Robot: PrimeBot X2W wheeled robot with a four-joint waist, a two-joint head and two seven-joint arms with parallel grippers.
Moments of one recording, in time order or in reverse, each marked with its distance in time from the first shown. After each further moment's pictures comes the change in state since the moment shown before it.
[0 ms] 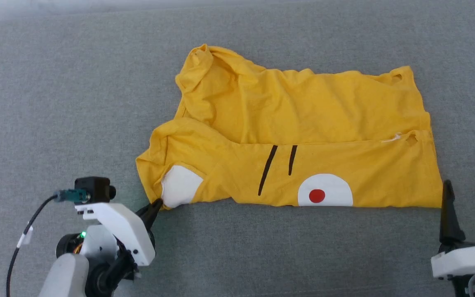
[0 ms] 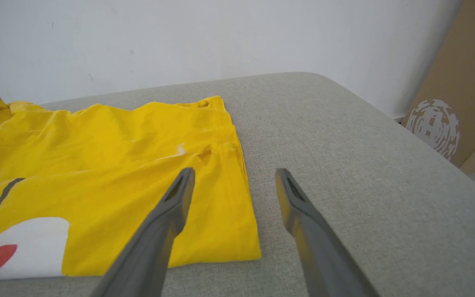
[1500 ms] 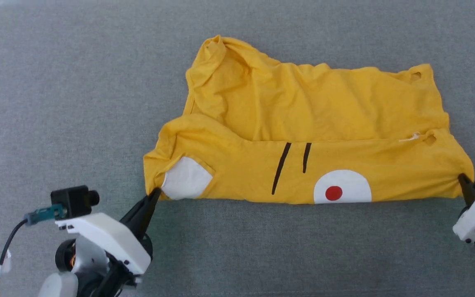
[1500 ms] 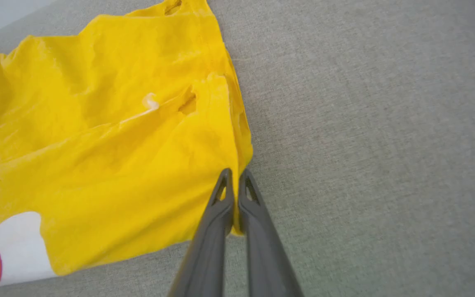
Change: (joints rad) left arm 0.124 -0.035 0.044 -0.227 -0.110 0.008 -0.115; right arm -0.194 -0.020 -0.132 -0.050 0.119 0.000 0.759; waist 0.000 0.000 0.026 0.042
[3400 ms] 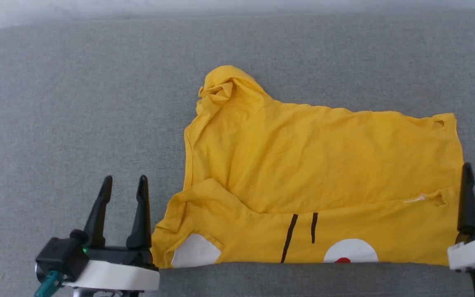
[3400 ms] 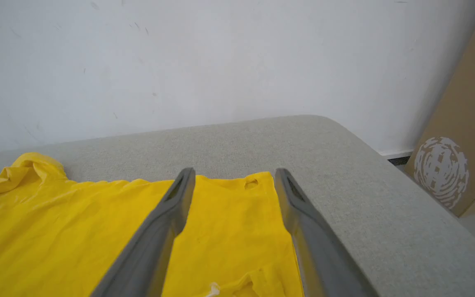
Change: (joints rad) left arm 0.115 -0.081 0.002 -0.041 0.417 -0.007 -0.670; right arm 0.203 0.019 0.101 -0.180 -0.100 -0.001 -0.596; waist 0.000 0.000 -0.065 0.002
